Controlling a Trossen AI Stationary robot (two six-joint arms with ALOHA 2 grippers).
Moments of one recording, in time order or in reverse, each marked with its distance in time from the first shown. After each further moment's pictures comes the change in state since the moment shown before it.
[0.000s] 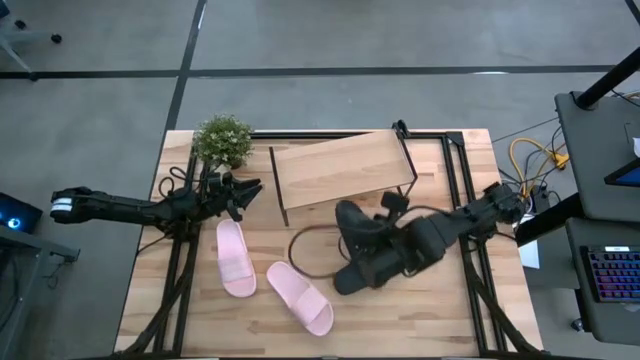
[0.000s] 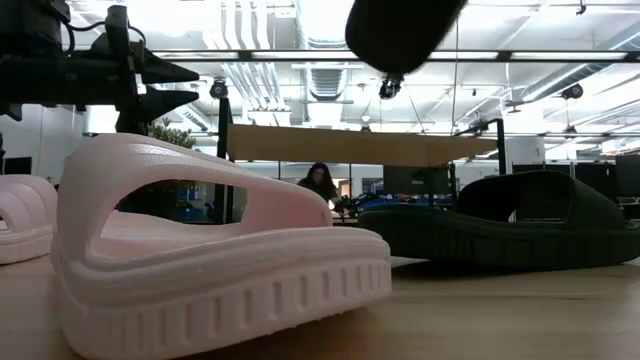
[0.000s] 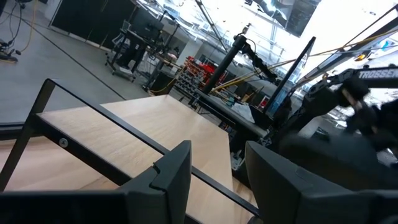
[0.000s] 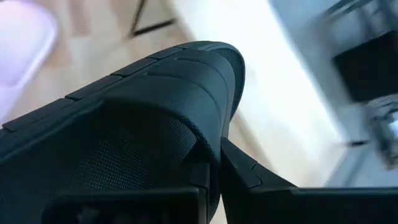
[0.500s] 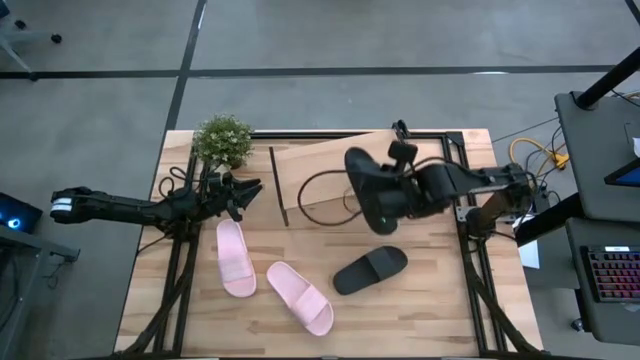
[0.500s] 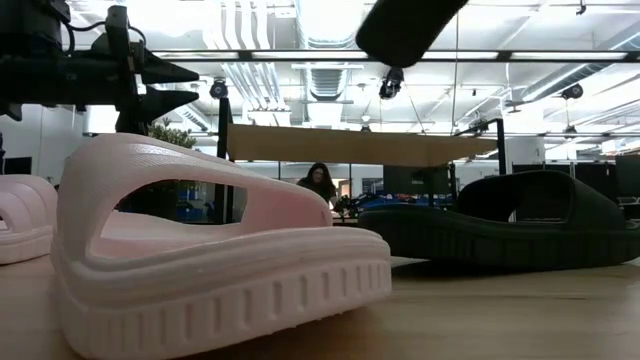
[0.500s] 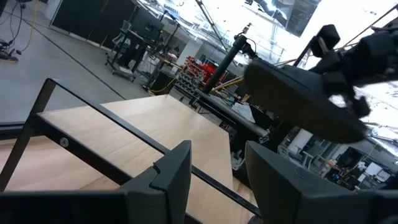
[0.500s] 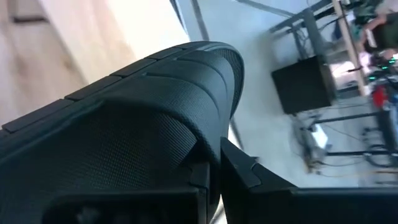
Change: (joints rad) left arm 0.000 -0.001 0.000 -0.001 0.000 -0.001; right arm -0.251 -0.122 -0.014 -0.001 0.104 -0.396
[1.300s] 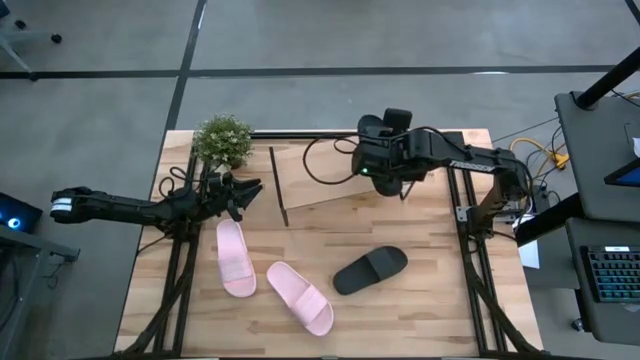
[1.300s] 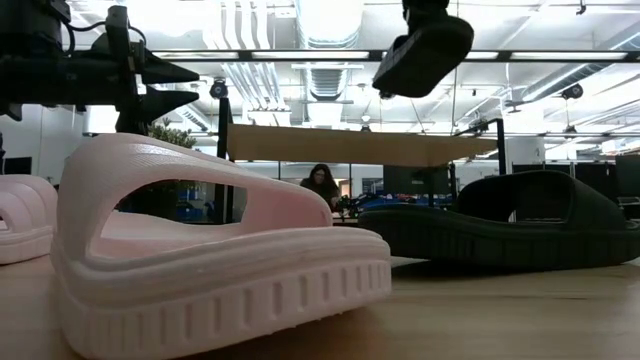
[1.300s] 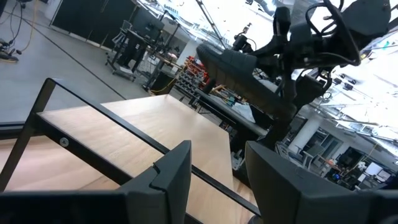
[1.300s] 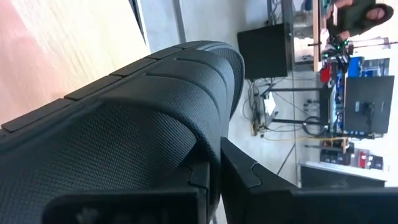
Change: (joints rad) left arm 0.000 0.003 0.000 0.001 -0.001 0.000; right arm -0.273 -0.001 -0.099 0.092 0.047 -0.336
